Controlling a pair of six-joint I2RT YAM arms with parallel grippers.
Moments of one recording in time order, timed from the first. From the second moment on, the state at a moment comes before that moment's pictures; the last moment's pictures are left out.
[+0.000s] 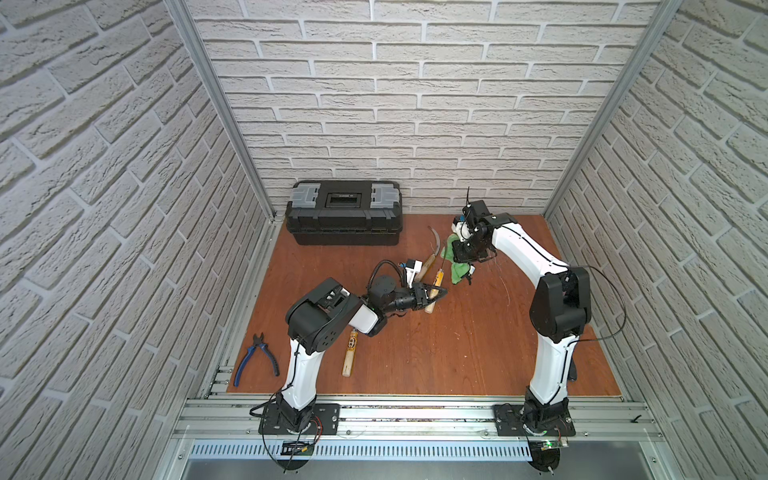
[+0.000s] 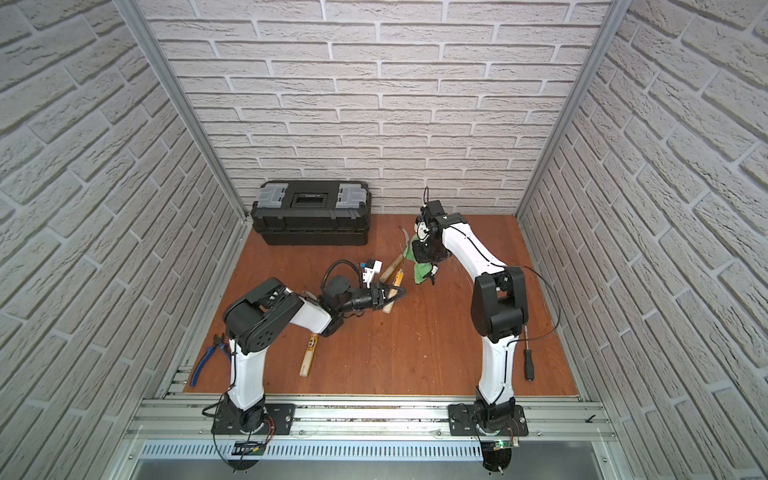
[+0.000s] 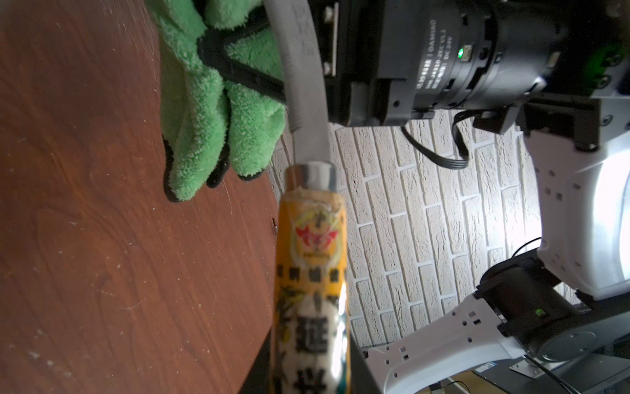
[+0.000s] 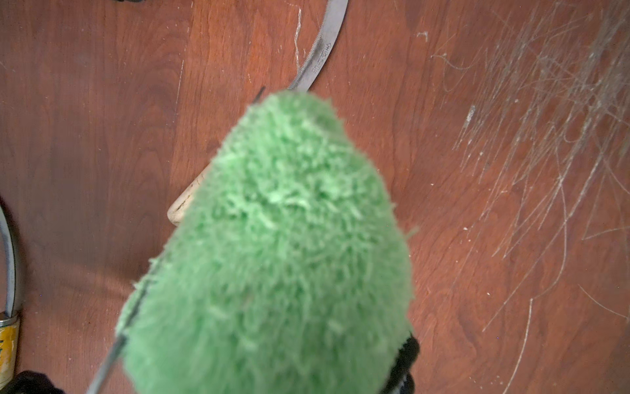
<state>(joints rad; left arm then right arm) -0.72 2.01 0.79 1.25 0.68 -1.25 0.21 2.02 1.79 -1.02 -0.12 0.07</state>
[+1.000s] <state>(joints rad) -0.77 1.98 0.77 1.25 0.65 -1.25 0.20 2.12 1.91 -1.06 -0.23 0.06</state>
